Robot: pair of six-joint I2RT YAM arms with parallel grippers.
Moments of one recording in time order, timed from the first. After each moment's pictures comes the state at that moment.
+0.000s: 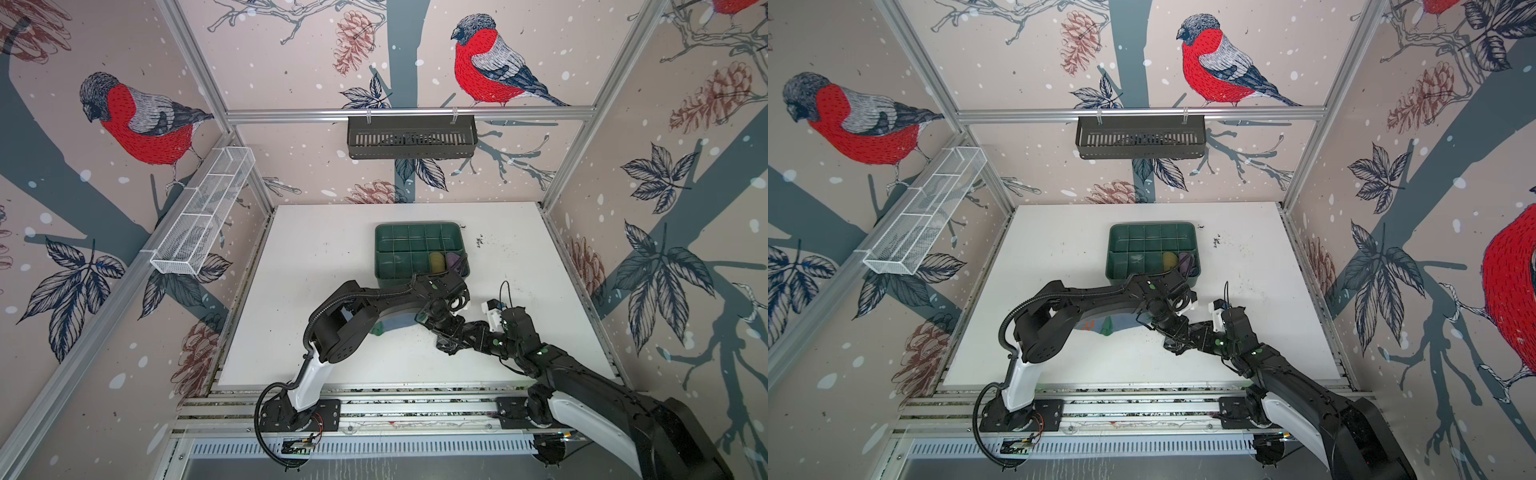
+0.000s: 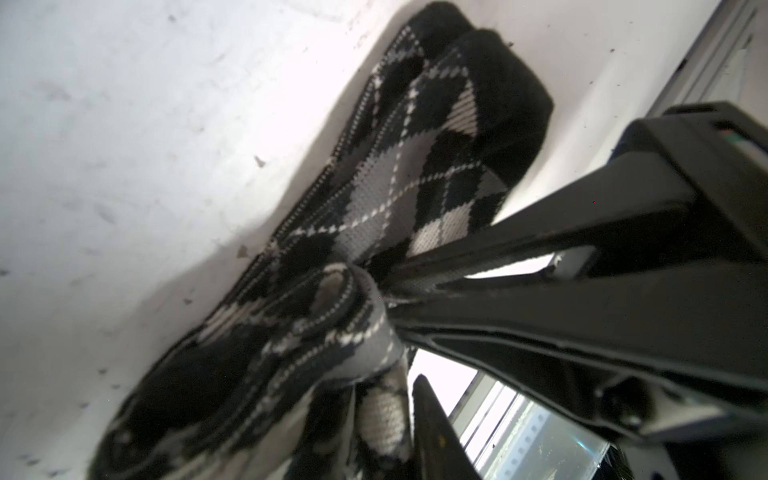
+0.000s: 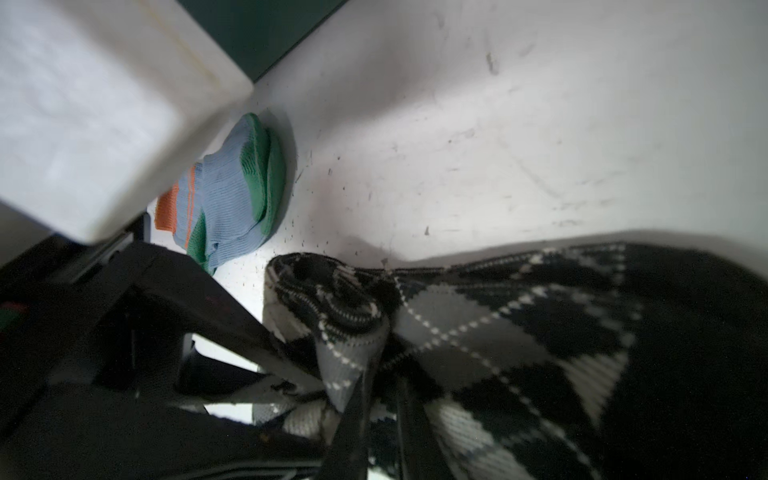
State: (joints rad) left arm -1.00 2.09 1.48 -0.63 0.52 -0.38; right arm 0.43 0.90 0.13 0.02 -0.43 0.71
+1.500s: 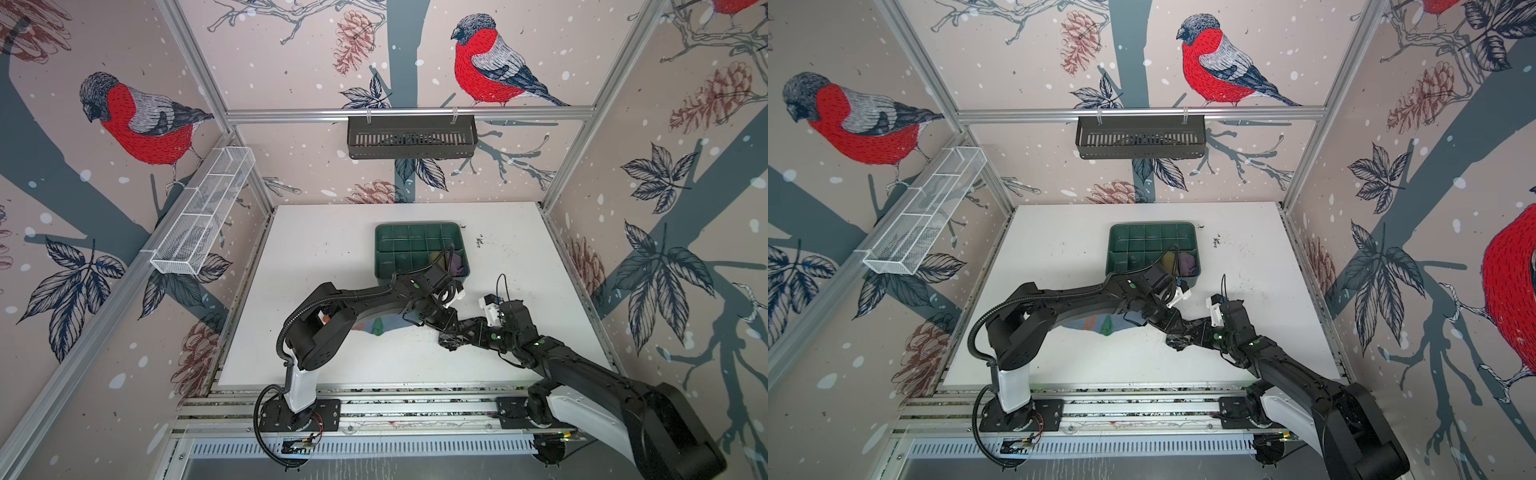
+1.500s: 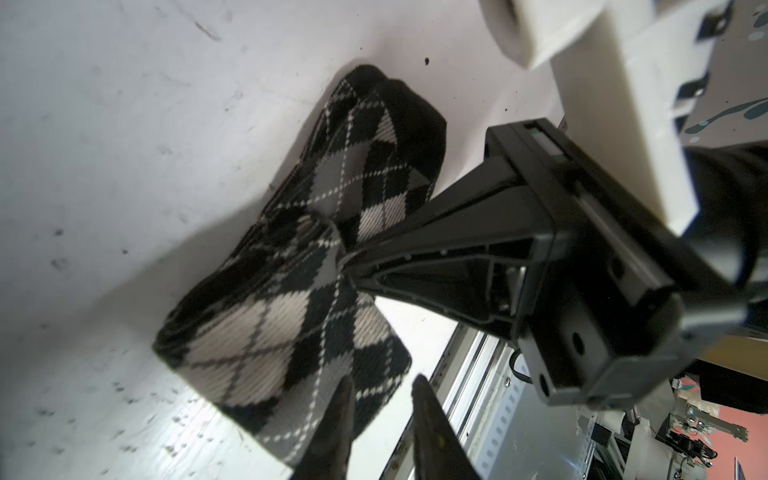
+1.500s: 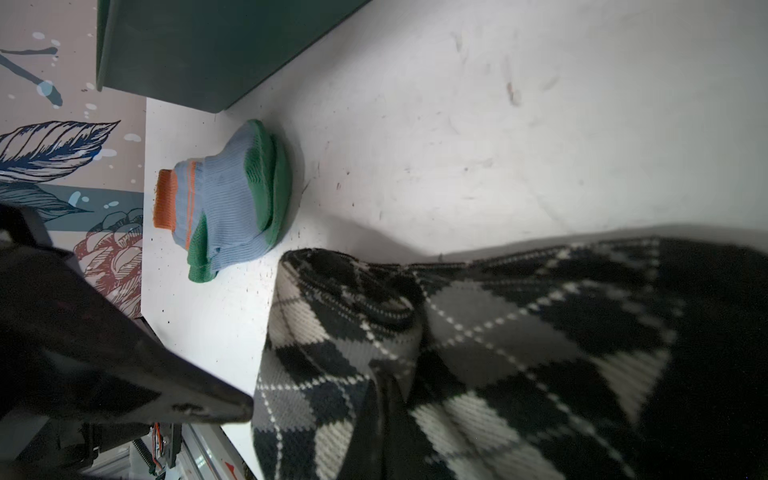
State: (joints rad) left arm -0.94 1.92 1.30 -0.45 0.58 -0.39; right arm 0.41 1.01 0.20 0.01 -0.46 0.65
